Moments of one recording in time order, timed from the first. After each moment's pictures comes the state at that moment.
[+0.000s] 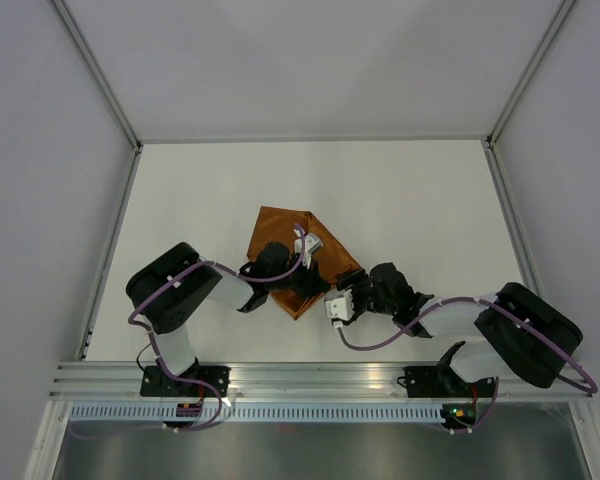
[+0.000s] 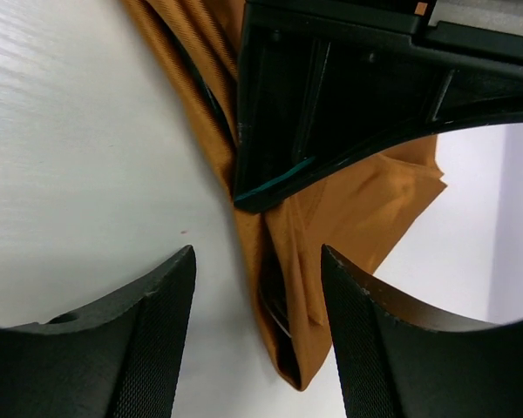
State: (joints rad) left arm -0.76 1.79 0.57 0.76 0.39 -0.28; right arm 0.75 1.36 0.29 0.50 -0.33 -1.12
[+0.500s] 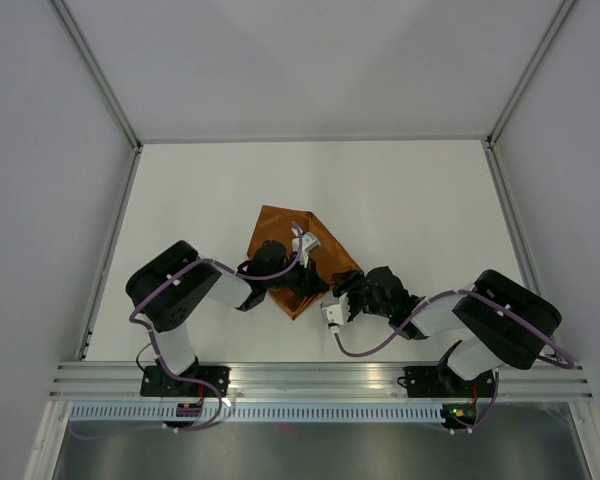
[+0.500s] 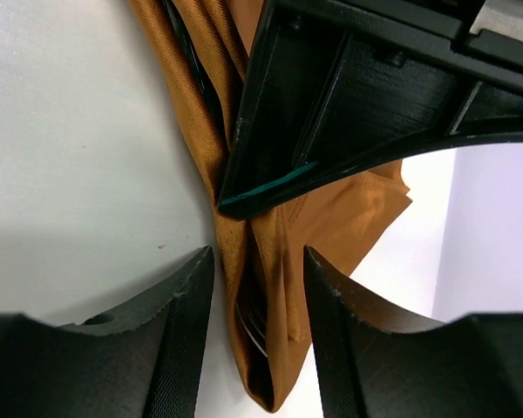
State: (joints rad) left arm -0.73 1.80 0.56 0.77 0.45 -0.29; right arm 0.79 1.50 0.26 0.73 -0.25 -1.24
